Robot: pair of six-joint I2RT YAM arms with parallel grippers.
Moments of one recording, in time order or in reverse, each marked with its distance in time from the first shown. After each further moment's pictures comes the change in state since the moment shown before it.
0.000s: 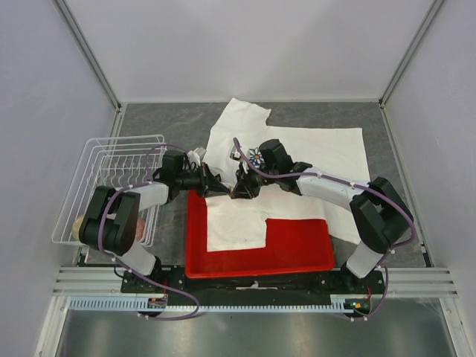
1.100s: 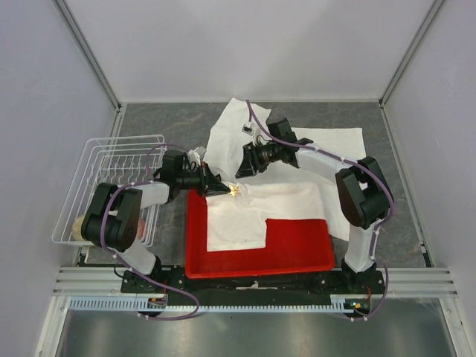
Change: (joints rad) left arm 0.007 0.038 -0.001 0.072 0.019 -0.011; right arm -0.179 0.220 0.277 -0.158 -0.107 0.204
